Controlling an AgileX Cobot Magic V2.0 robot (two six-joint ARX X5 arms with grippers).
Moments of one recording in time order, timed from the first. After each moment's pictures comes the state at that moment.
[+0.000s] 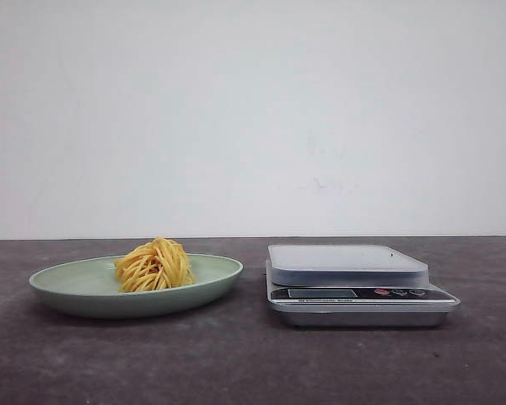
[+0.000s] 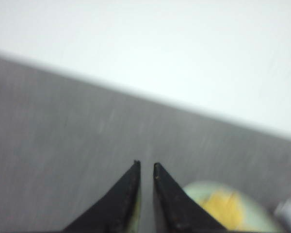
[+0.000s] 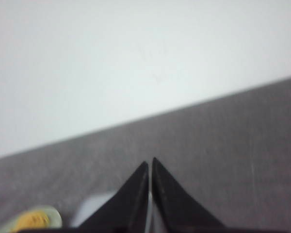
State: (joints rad) left arm -0.06 0.11 0.31 -0.20 -0.03 -0.30; right arm 0.00 0.08 0.36 -0.24 -0.20 0.40
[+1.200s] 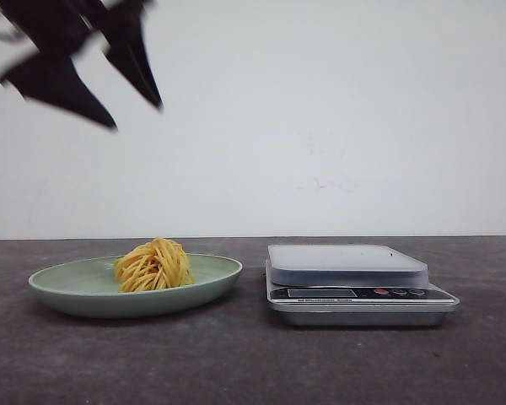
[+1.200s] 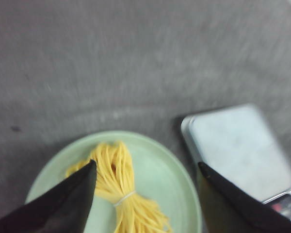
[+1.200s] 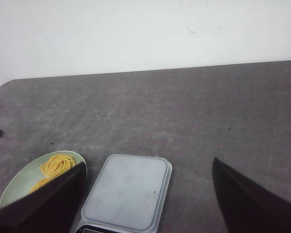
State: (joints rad) left arm -0.43 1.39 1.09 -0.38 0.10 -0.25; right arm 0.02 0.57 0.87 -0.59 -0.37 0.18
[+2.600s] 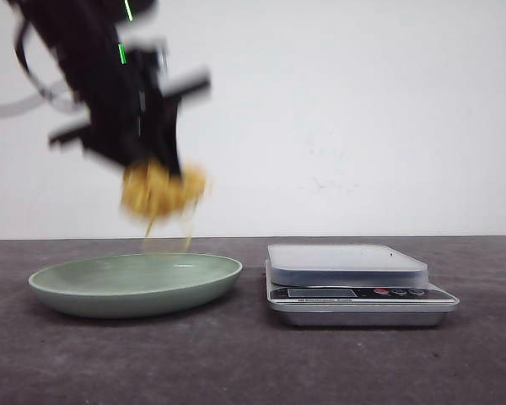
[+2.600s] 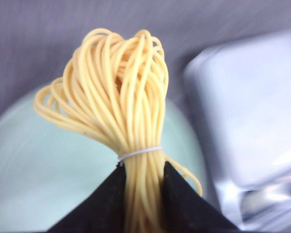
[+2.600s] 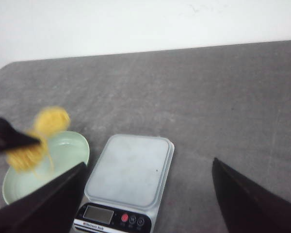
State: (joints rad) left arm -0.51 1.49 1.17 -0.44 0.15 -0.28; right arm 0.02 0.56 0.87 -0.67 -0.37 0.16
